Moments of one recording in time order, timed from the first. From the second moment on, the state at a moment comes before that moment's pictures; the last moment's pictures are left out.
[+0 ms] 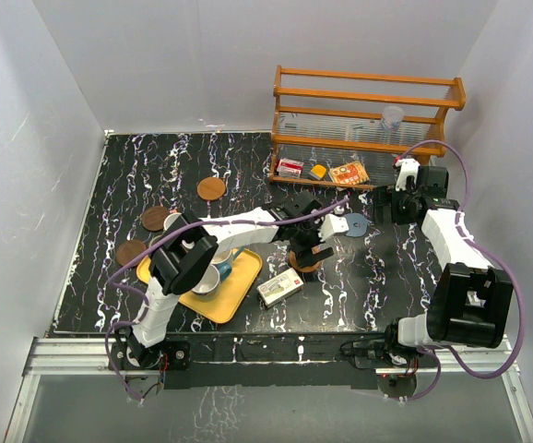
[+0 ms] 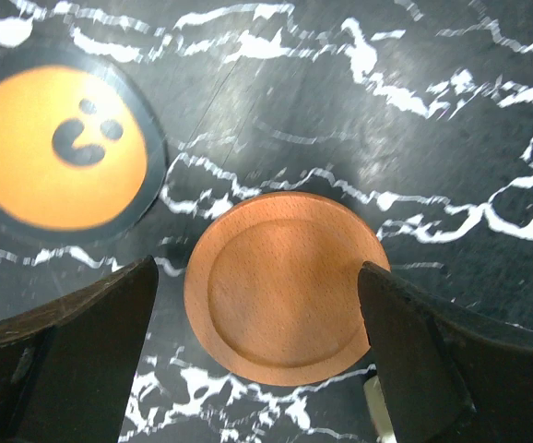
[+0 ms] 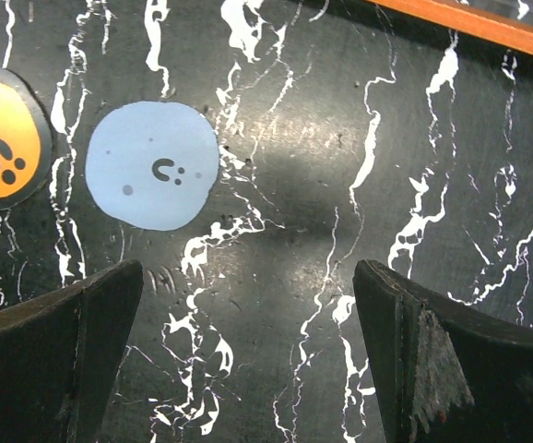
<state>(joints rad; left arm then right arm) -0.92 2.11 1.52 -0.41 0.24 0.41 -0.17 1.37 0.94 -0.42 -0.25 -0.23</state>
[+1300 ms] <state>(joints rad) -1.04 2.43 2.01 -0.40 0.32 0.41 -0.24 1.40 0.94 -0.43 -0.19 -0.20</state>
